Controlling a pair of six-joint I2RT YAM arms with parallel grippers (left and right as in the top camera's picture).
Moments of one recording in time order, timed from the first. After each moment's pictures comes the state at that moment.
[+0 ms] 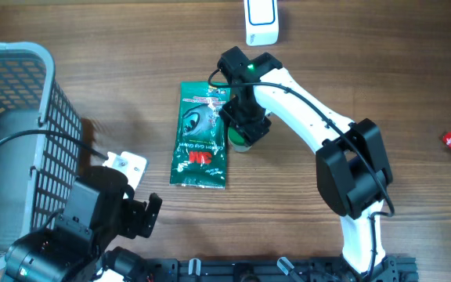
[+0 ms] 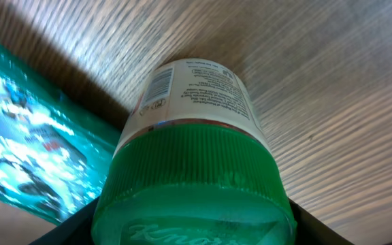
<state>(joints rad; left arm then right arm) -0.46 0.73 1.12 -1.40 -0.21 -0.03 0.59 2.14 1.76 -1.20 -0.20 1.35</state>
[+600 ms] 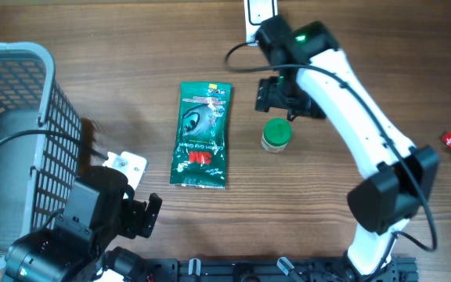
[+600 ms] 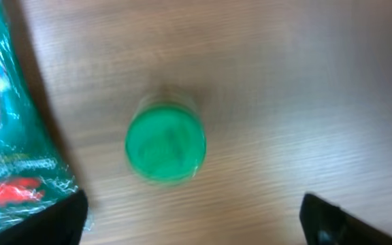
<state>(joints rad) -0.46 0.73 1.12 -1.40 -0.21 -0.04 0.46 1.96 1.92 -1.56 0.11 0.77</state>
